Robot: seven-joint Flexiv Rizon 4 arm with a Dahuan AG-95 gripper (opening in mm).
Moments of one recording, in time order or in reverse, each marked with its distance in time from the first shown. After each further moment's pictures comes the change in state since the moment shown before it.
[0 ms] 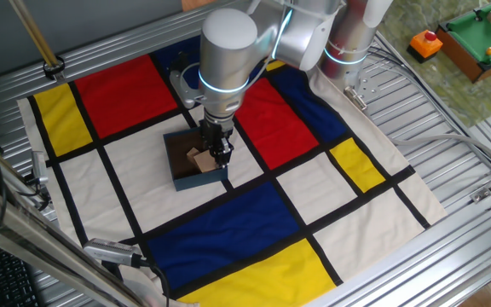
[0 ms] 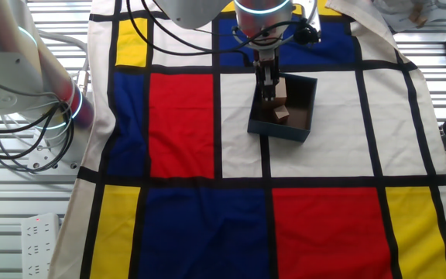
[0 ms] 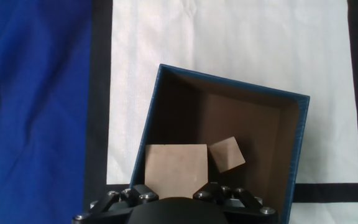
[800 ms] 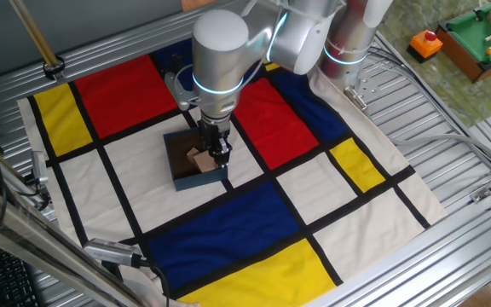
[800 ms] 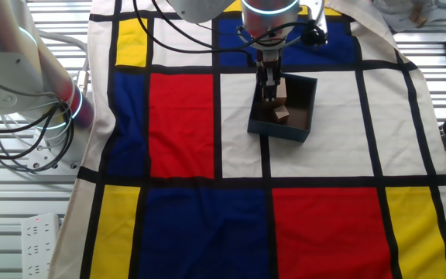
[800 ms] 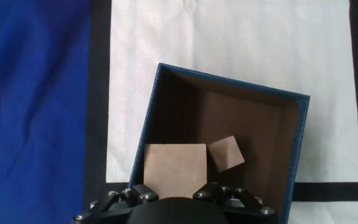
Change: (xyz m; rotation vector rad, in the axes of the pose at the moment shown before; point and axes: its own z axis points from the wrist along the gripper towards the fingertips) arm 0.000 -0.001 0.000 -0.004 0.044 0.000
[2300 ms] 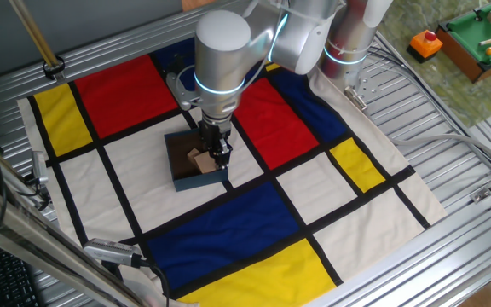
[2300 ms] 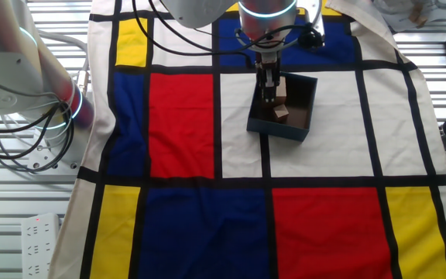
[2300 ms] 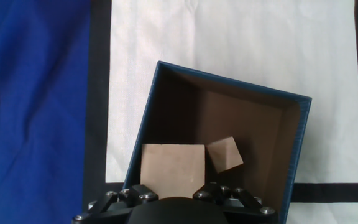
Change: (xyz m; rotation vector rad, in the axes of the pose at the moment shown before) arm 0.001 0.000 0.004 -0.012 -0.019 0.000
